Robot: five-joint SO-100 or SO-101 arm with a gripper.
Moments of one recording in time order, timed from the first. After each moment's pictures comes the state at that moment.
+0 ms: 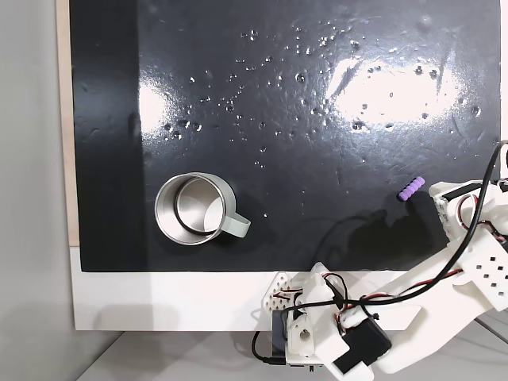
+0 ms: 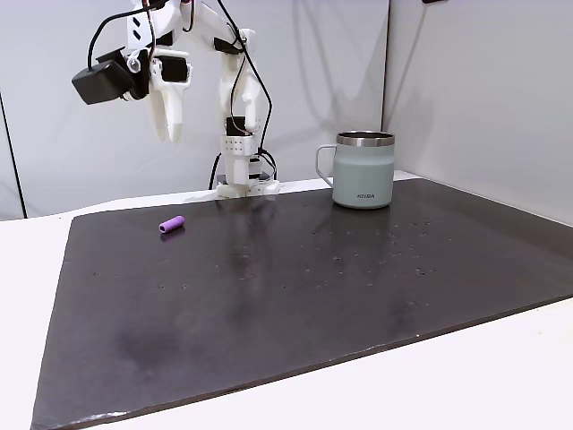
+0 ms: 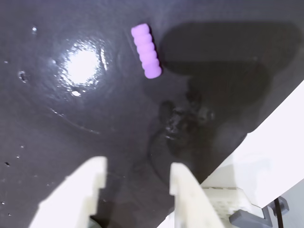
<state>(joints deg) 47.1 94.0 75.6 102.2 -72.8</state>
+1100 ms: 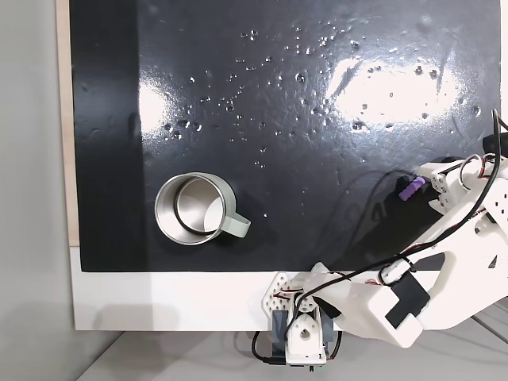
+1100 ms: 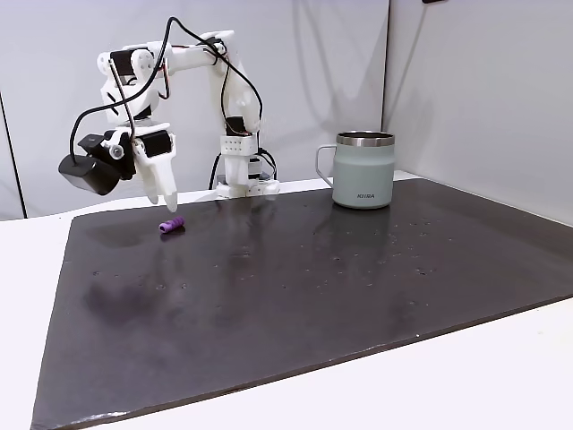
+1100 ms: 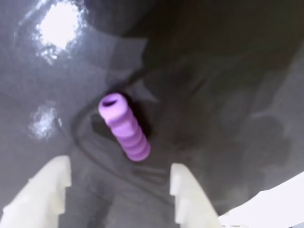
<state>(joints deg) 47.8 69.3 75.4 88.9 -73.3</state>
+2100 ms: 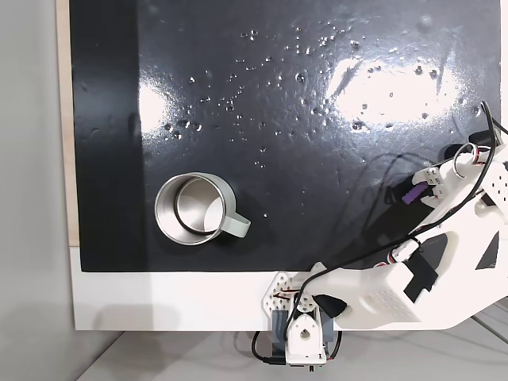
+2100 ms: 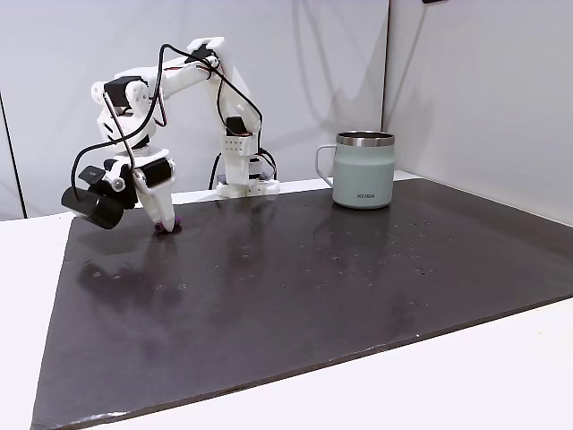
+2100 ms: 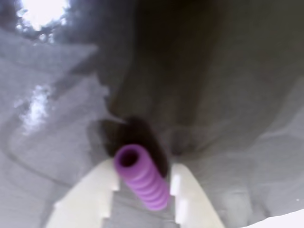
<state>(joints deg) 46.9 58.4 69.8 88.5 -73.4</state>
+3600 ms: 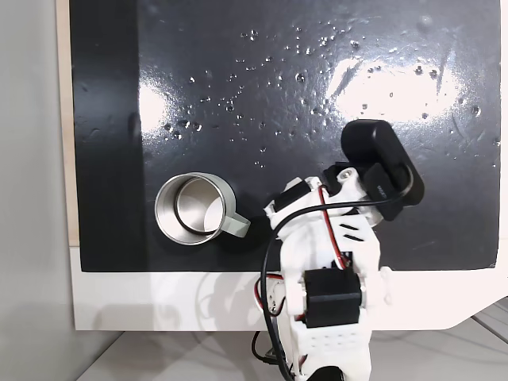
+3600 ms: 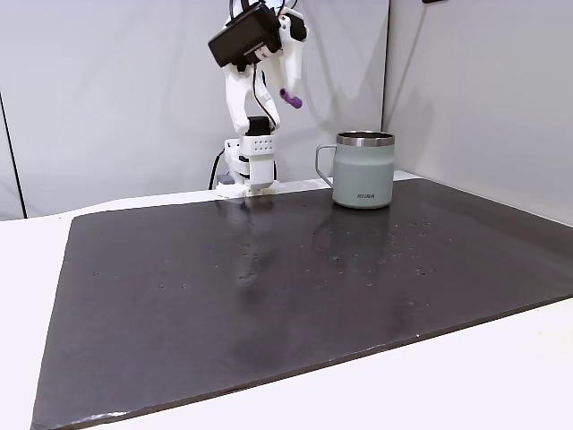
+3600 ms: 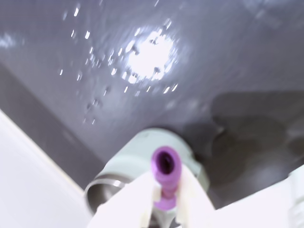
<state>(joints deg) -8.5 127.3 87.9 103.6 -27.6</state>
